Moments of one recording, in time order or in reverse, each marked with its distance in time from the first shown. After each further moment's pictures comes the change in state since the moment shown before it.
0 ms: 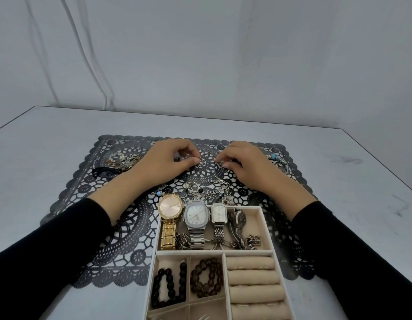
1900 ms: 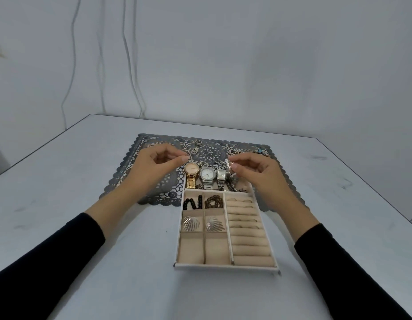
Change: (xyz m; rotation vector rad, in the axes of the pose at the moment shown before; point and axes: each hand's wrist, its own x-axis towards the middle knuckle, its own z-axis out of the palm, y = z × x) left_hand -0.150 0.074 -0.041 -0.525 0.314 -0.100; right_hand -0.126 -0.120 -0.038 0.962 0.307 0.209
